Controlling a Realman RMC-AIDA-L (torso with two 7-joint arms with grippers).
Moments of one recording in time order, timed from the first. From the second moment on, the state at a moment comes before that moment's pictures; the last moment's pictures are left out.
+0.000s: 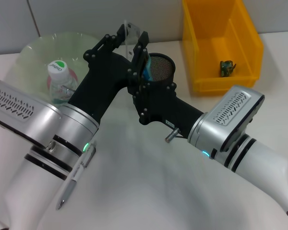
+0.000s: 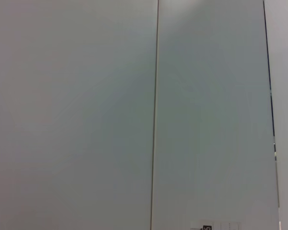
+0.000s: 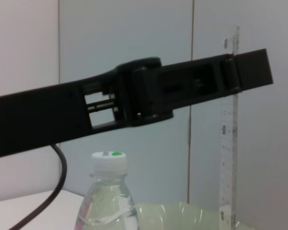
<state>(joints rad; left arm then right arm) -0.39 -2.08 2.47 0.80 -0.69 1.02 0.05 0.44 2.09 -2.34 -0.57 0.32 -0.83 0.19</state>
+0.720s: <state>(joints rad) -0.38 -2.08 2.48 0.79 -0.68 1.07 0.04 0.44 2.09 -2.34 -0.57 0.33 -0.83 0.18</state>
